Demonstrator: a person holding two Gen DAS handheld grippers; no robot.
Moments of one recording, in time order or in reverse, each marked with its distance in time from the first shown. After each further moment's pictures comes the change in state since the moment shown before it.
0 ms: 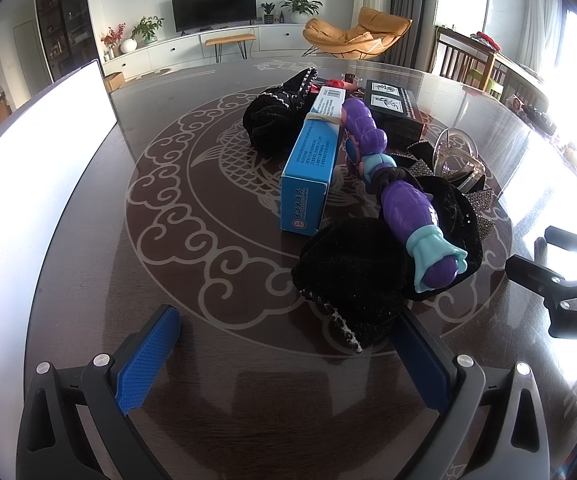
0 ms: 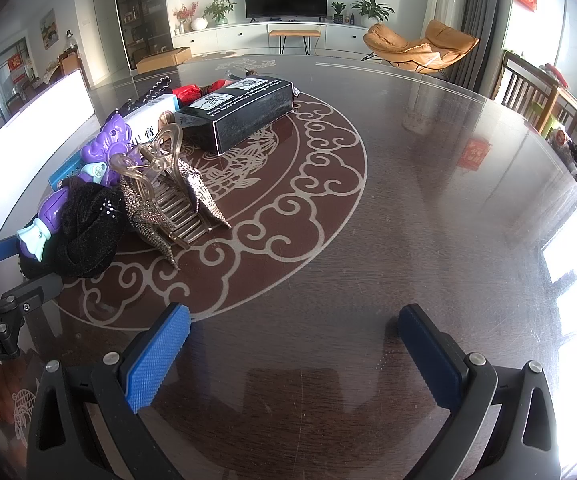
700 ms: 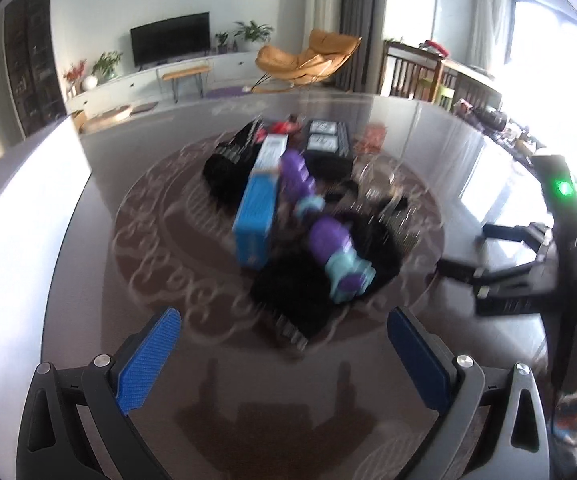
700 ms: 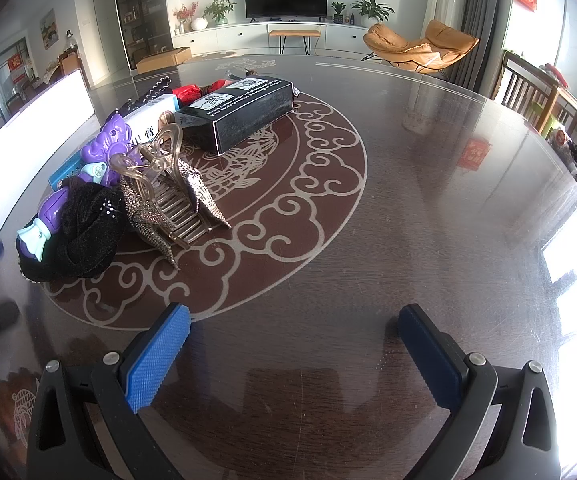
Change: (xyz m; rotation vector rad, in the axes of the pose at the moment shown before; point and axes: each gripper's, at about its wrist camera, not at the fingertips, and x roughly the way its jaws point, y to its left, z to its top) left arm -0.047 -0.016 0.009 0.119 -0.110 -0.139; right arm 0.000 0.000 0.000 0.000 0.000 0.000
